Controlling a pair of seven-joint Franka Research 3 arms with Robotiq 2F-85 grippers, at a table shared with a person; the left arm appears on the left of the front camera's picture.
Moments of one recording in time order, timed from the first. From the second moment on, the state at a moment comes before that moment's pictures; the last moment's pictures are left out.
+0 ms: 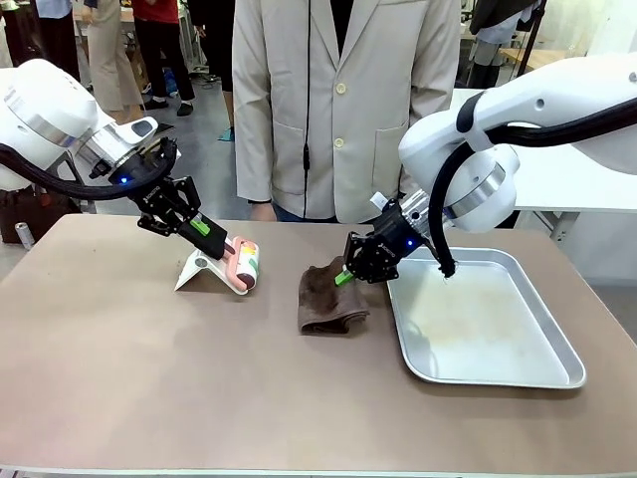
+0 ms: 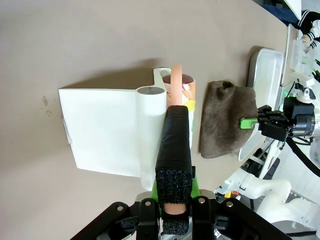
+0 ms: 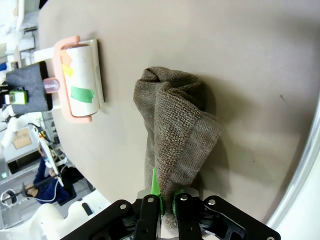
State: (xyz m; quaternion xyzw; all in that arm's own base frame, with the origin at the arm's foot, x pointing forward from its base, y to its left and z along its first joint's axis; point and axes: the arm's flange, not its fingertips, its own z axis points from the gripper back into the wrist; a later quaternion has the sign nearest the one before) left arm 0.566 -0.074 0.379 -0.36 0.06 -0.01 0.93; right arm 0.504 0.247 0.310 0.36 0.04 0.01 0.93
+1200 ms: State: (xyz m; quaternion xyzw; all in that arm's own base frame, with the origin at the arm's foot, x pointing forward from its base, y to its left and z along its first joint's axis) left arm 0.562 -0.060 0.399 -0.38 0.03 -0.01 0.92; right arm 0.500 0.259 0.320 0.29 0.05 0.05 0.95
